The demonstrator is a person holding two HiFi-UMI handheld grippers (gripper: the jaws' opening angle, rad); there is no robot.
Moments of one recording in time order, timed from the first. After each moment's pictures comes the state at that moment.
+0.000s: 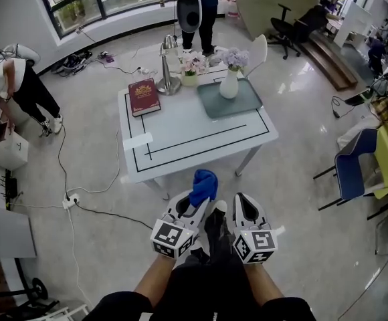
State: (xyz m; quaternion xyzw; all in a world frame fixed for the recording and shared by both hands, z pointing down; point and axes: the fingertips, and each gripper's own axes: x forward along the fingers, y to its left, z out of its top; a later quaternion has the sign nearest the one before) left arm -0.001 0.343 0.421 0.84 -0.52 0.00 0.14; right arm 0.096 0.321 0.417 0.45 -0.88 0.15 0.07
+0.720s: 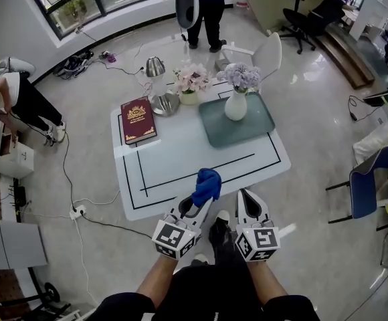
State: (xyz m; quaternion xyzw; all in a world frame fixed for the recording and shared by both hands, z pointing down) left arm -0.029 0.135 0.439 0.84 -0.52 0.03 0.15; right arm 0.060 0.103 0.436 0.44 -0.88 0.17 0.07
